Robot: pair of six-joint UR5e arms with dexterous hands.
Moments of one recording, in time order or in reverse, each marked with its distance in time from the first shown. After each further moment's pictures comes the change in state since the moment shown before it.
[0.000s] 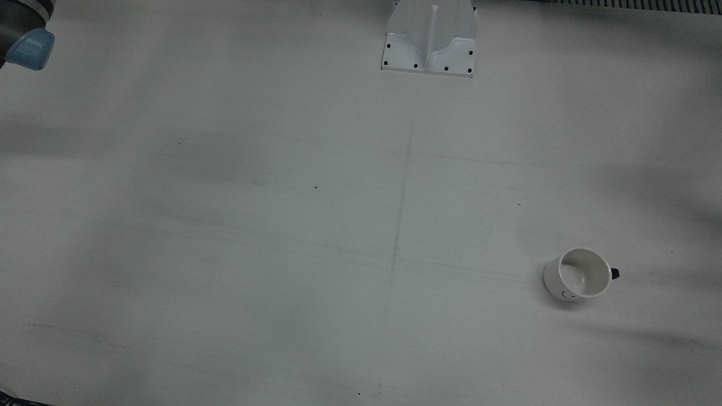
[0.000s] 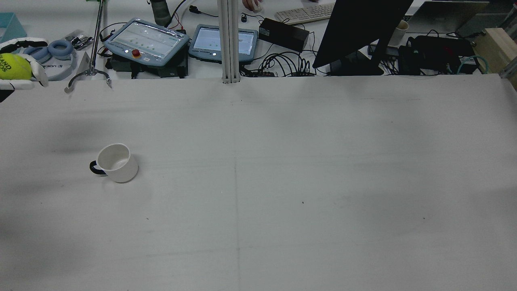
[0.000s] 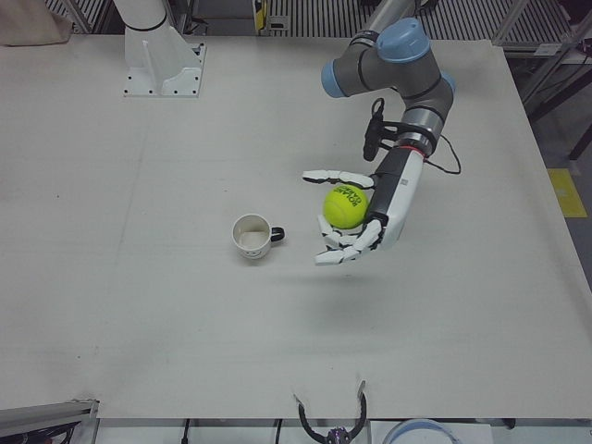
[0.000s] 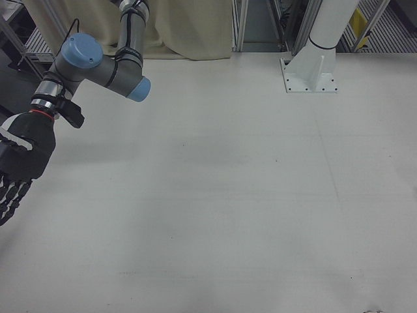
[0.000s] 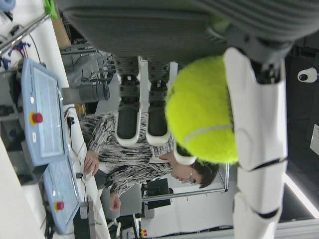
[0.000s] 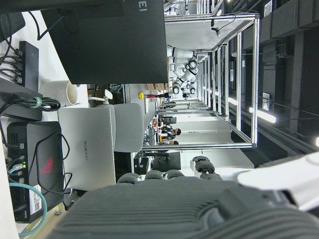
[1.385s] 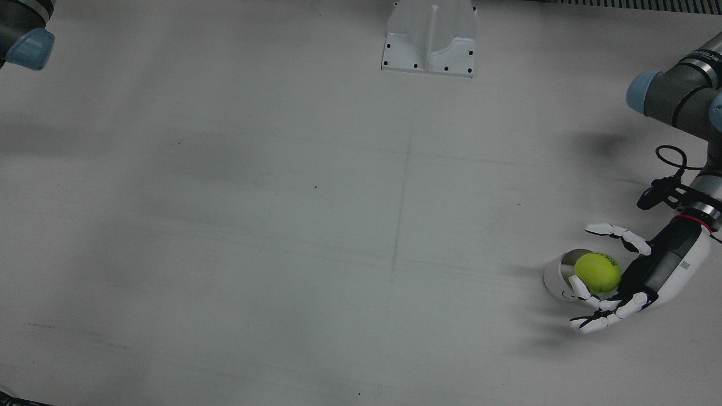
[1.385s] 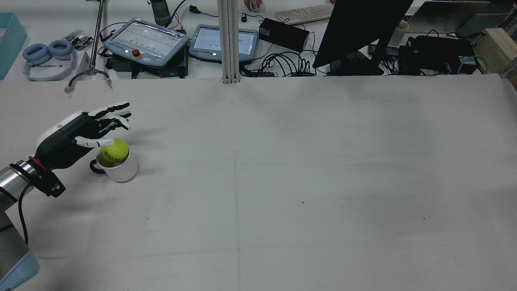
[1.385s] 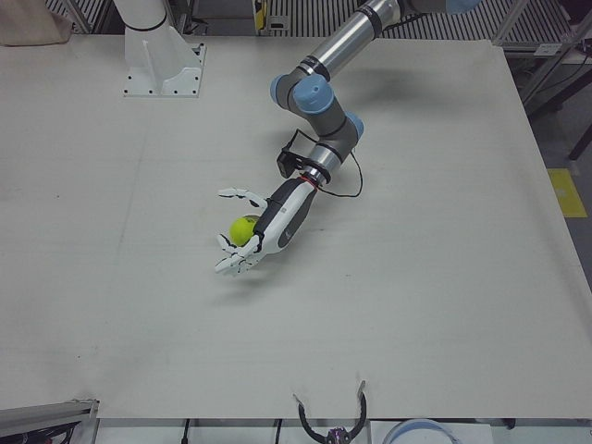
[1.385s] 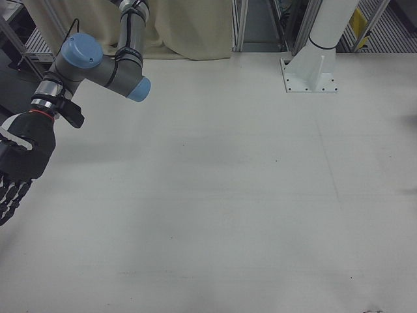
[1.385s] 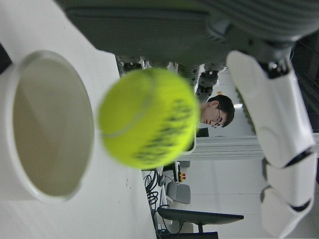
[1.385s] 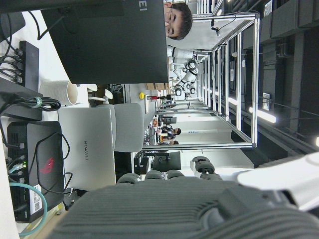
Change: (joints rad) left arm 0.341 -0.062 0.117 -0.031 -0.152 0.061; right arm 0.000 0.000 0.000 0.000 0.000 0.000
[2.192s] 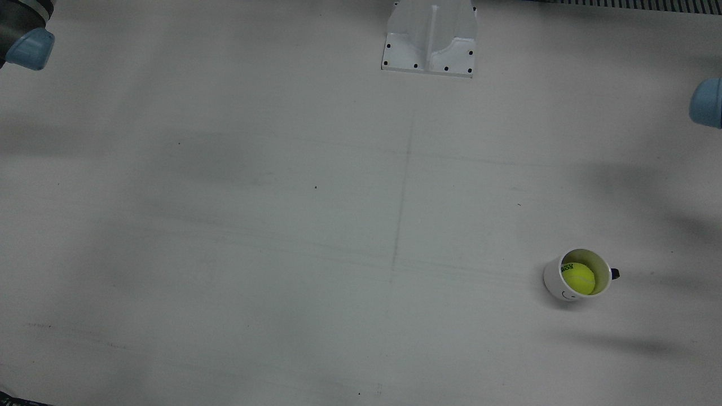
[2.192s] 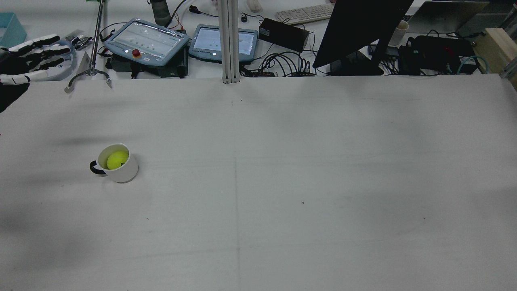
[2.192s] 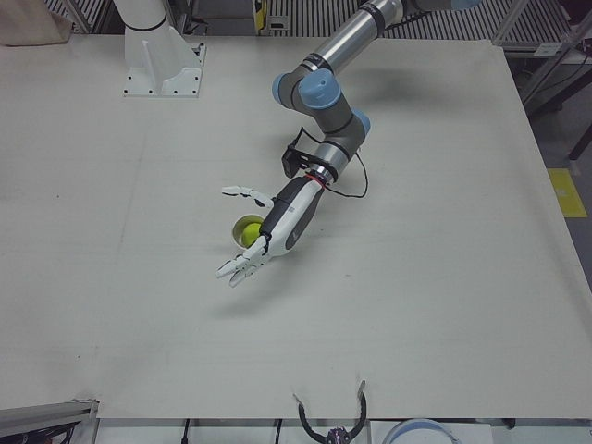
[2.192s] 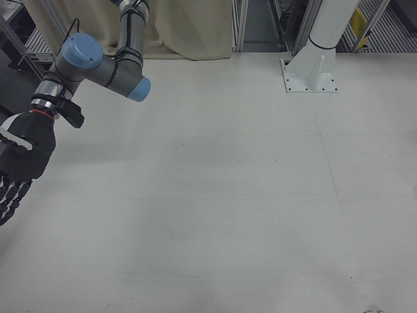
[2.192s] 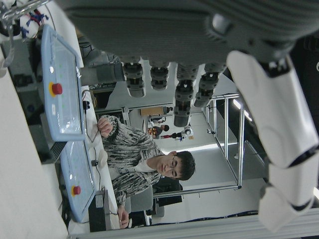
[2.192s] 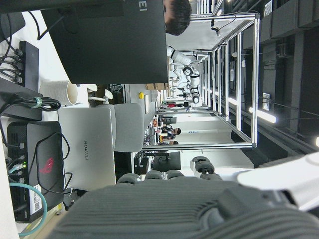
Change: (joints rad) left arm -0.303 -0.005 -0.065 0.101 0.066 -0.025; right arm 0.000 0.000 0.000 -0.001 0.000 0.000
